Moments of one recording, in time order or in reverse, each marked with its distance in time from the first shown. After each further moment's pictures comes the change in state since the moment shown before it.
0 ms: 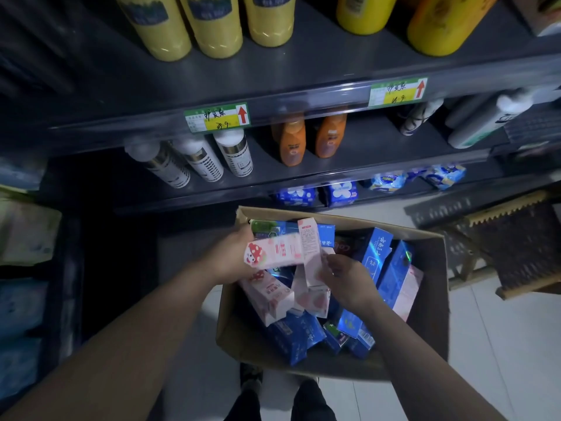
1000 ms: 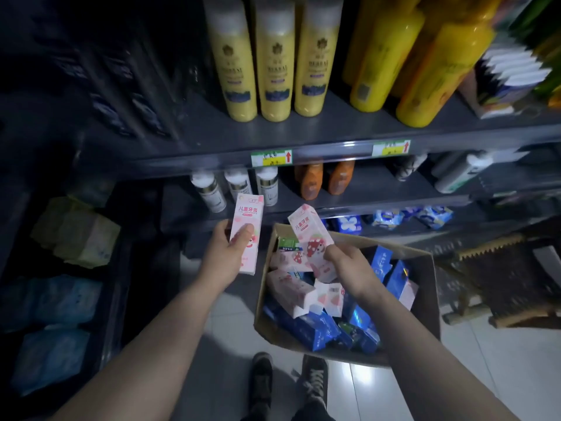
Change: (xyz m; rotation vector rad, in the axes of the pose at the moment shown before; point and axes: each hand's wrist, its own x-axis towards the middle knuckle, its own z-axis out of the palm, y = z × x) left_hand -0.135 -0.003 -0.058 -0.944 0.591 -0.105; right_hand -0.125 -0.116 -0.010 0.332 0.031 -0.144
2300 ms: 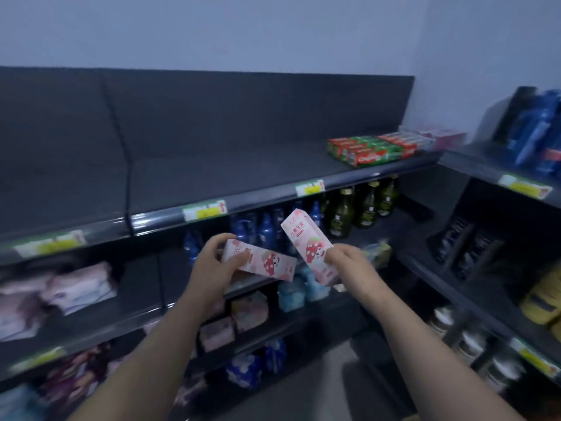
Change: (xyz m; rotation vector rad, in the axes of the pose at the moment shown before) left_hand -0.499 -0.038 -0.252 -0.439 1.166 0.161; right_hand -0.367 -0.119 0.205 -0.460 -0.960 -0.913
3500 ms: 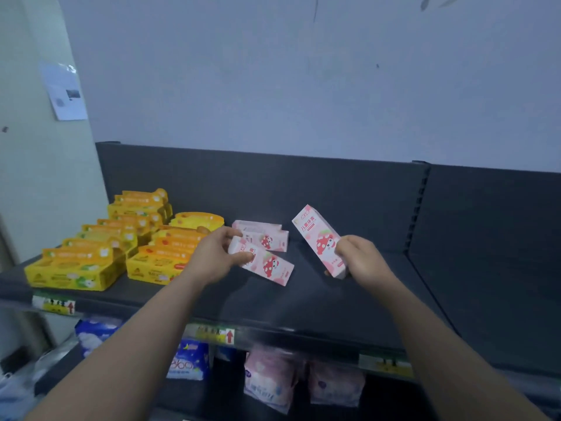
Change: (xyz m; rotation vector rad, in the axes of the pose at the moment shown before) left_hand 0.072 0.067 -0.568 0.521 0.576 0.058; right_hand 0.116 -0.297 0.501 0.010 -0.505 -0.387
